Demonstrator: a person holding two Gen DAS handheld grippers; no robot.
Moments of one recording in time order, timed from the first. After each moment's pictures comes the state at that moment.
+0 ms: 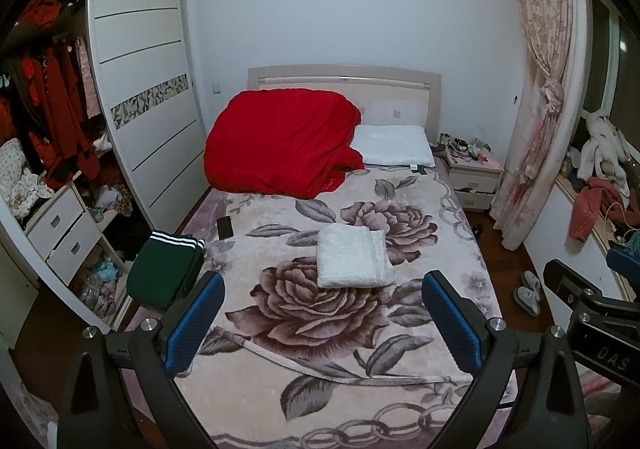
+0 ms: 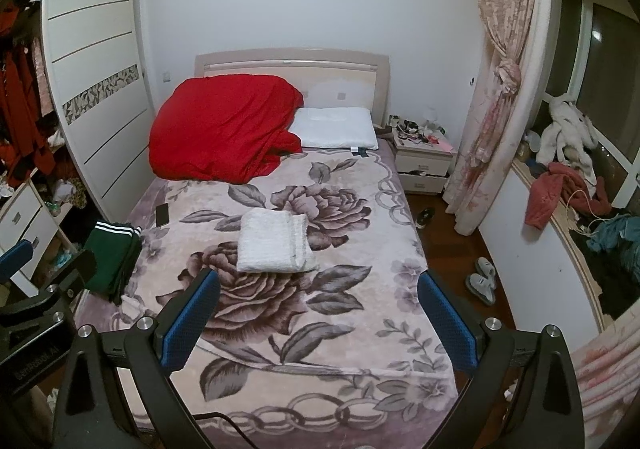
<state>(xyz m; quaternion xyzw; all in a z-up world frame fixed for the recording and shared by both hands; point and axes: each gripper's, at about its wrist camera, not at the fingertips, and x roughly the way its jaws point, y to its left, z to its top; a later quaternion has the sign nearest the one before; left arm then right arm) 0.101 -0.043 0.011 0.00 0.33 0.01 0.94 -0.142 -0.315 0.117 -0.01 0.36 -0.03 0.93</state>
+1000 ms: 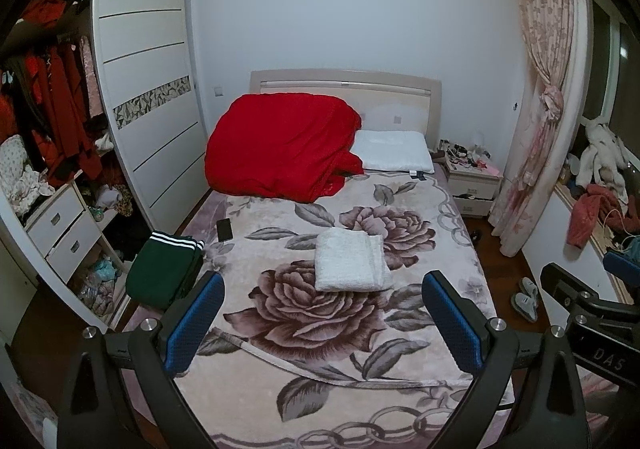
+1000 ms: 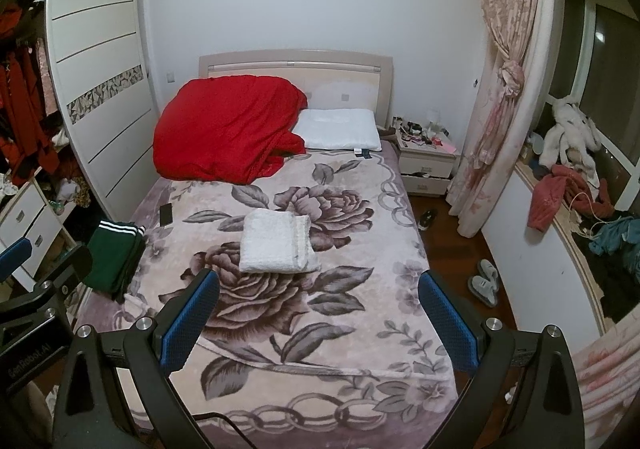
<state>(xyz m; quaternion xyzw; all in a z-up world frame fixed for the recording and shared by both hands) 0.102 -0.054 0.025 -0.01 0.33 0.01 0.94 -0.158 -0.305 0.112 0.00 0.36 -0.03 0.93</state>
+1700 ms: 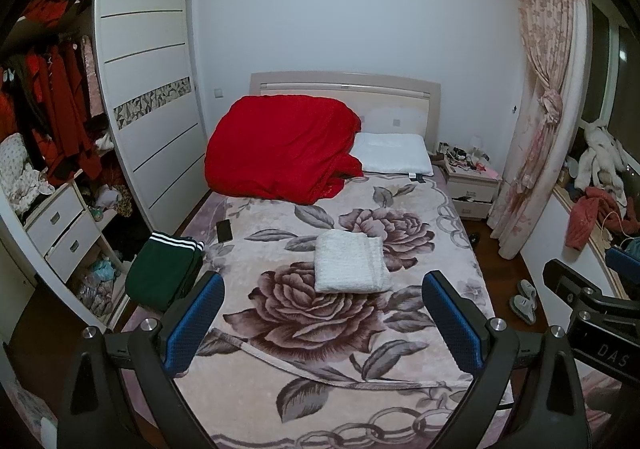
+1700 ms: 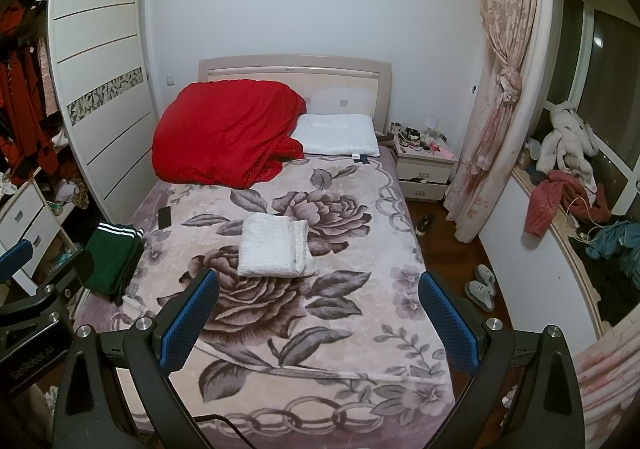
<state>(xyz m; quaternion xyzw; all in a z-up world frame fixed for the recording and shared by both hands) 0.101 -0.055 0.025 -0.01 0.33 0.01 0.95 -0.165 -0.300 0.122 0.00 0.35 -0.04 0.94</state>
